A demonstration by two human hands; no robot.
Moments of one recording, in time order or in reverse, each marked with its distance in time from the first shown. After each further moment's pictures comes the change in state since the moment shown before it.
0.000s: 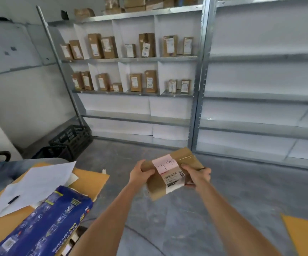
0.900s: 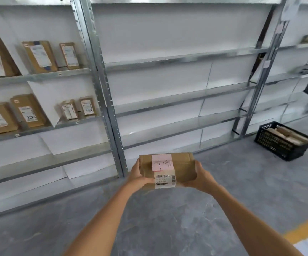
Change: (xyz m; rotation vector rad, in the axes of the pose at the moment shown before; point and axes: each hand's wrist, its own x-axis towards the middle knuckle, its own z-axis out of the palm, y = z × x) left_hand 0.306 0.201 0.311 0.252 -0.717 0.338; right_hand 0.283 -0.137 -0.181 -0.599 0.216 -0.225
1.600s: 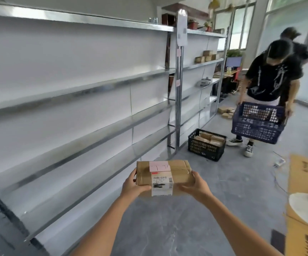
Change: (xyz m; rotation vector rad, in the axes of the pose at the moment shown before) left_hand 0.342 0.185 0.200 0.016 -0.321 0.254; right_hand 0.224 0.134 -0.202 0.364 0.515 0.298
